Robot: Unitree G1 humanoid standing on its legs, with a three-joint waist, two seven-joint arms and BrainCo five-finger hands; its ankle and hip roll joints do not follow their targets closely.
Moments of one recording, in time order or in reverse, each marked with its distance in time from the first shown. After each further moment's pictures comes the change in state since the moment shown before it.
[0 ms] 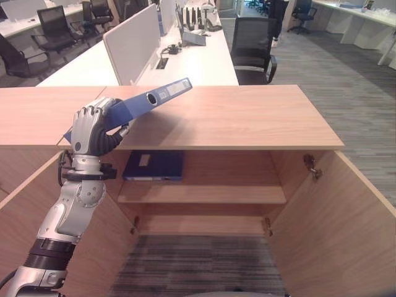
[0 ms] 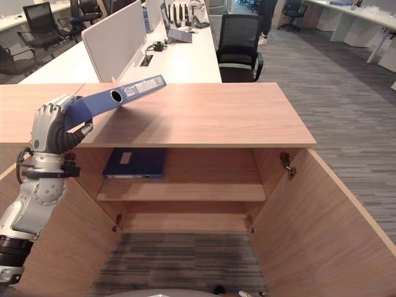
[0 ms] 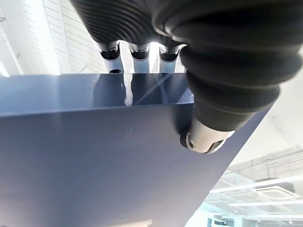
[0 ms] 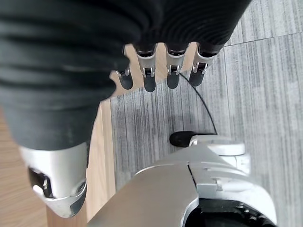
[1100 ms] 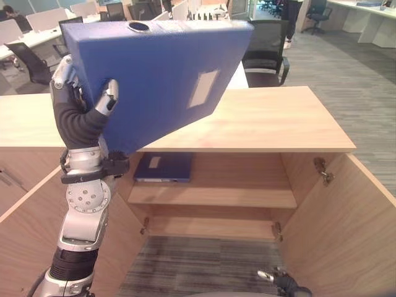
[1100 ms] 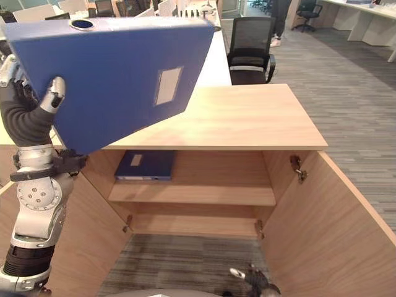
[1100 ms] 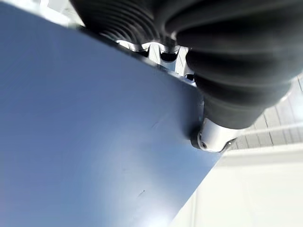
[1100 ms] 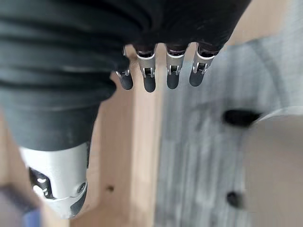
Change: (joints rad) left arm -0.009 -0.236 0.068 -0.363 -0.663 -0.095 -0.086; right arm -0.048 -0.007 0.127 -0.256 0.006 0.013 -0.021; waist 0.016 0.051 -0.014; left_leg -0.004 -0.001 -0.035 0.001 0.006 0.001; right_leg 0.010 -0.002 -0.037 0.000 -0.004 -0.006
